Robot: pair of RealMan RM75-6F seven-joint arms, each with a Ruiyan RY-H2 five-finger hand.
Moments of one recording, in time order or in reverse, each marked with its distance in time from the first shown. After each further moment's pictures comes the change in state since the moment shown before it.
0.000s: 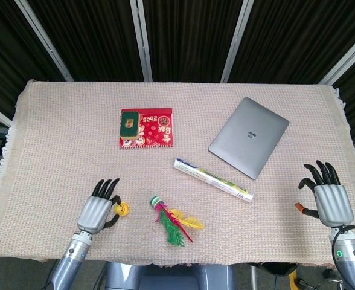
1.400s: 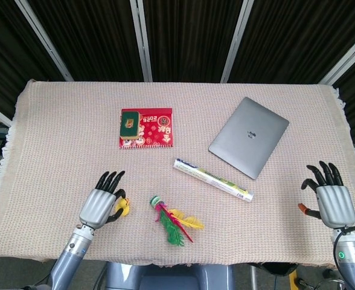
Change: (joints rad) left arm -0.085 0.057 0.009 -0.105 -0.009 0.040 0.015; right arm -0.009 0.001 0.000 0.005 0.000 0.014 -0.022
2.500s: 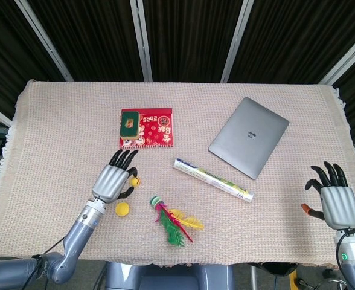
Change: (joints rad) left arm -0.195 0.014 -0.142 0.075 -0.124 -0.156 -0.024; right arm -0.011 0.003 0.000 0.001 0.011 0.015 -0.002
